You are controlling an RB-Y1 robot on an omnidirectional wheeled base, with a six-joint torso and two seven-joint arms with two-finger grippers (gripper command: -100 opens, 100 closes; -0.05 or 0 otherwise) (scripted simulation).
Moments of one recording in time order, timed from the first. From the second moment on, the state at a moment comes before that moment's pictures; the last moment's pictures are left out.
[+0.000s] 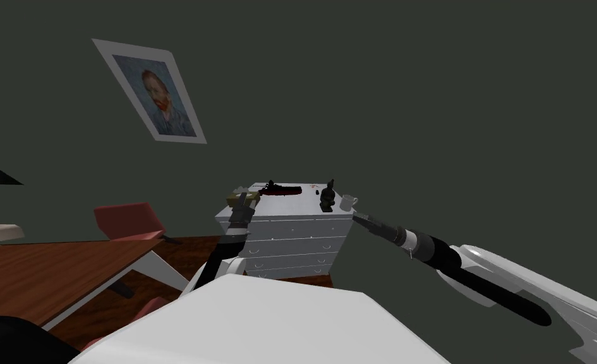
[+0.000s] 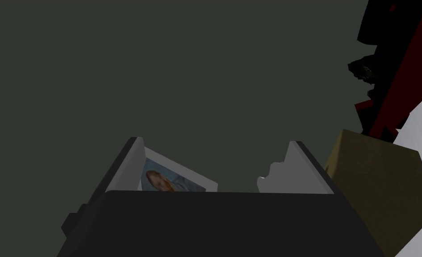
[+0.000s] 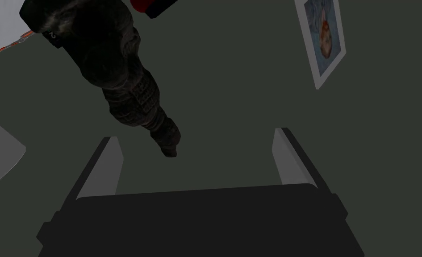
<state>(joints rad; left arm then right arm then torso) 0.48 -0.01 -0.04 -2.20 0.01 -0.39 0.04 0.52 -1.21 -0.26 -1.96 0.29 -0.79 -0.29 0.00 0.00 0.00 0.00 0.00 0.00</state>
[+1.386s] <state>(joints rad) 0.48 -0.01 -0.04 -2.20 0.01 -0.39 0.04 0.56 -1.66 -0.36 -1.84 0.38 -0.87 -0.43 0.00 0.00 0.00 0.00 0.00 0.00</state>
